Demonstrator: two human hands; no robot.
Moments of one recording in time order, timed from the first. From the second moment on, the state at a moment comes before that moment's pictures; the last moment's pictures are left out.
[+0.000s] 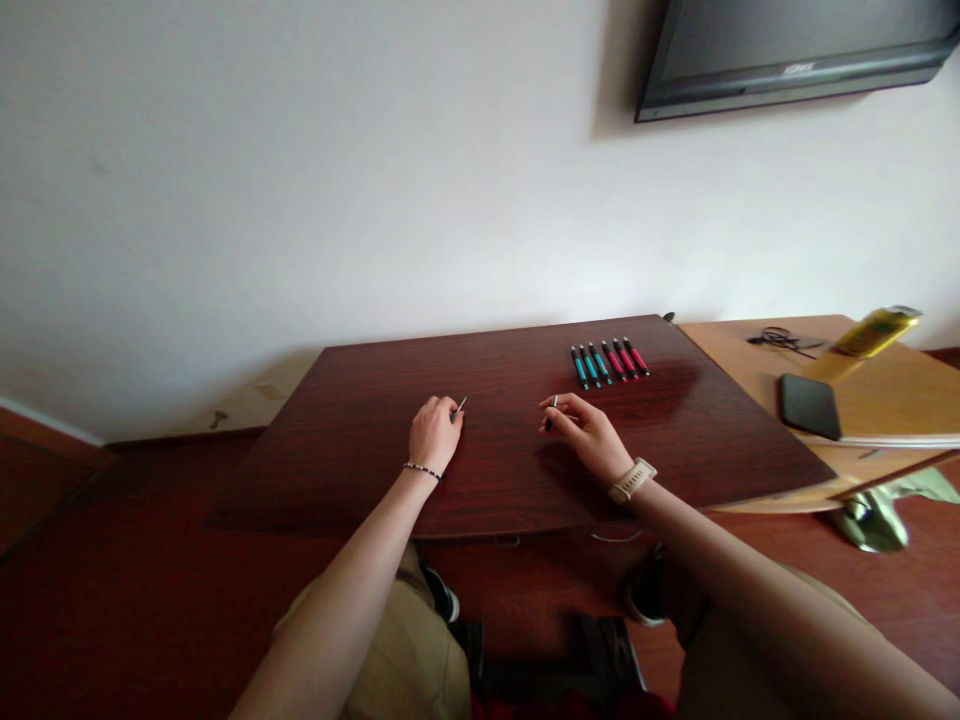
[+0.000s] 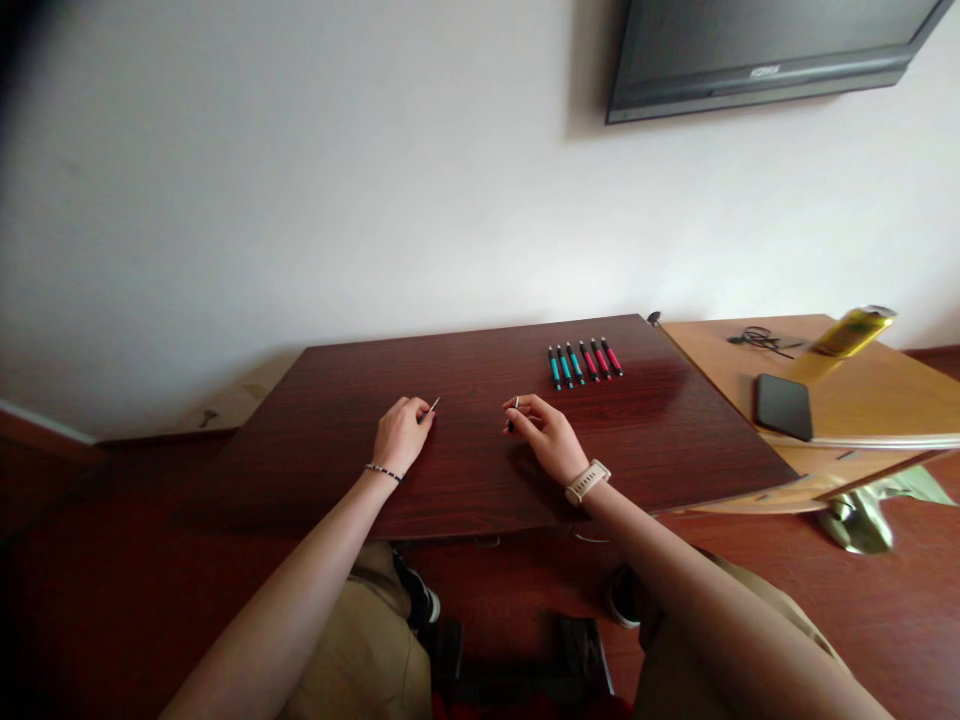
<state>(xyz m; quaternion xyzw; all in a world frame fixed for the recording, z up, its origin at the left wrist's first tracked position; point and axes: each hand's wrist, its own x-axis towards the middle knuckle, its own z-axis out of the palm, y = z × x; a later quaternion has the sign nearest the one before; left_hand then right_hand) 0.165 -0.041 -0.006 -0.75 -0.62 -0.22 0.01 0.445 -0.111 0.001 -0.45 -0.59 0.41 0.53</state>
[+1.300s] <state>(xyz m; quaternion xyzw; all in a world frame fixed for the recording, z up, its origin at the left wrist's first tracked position) 0.220 -0.084 0.012 -0.70 -0.42 -0.33 -0.47 0.431 -0.122 0.002 -0.48 -0.74 0.20 0.43</state>
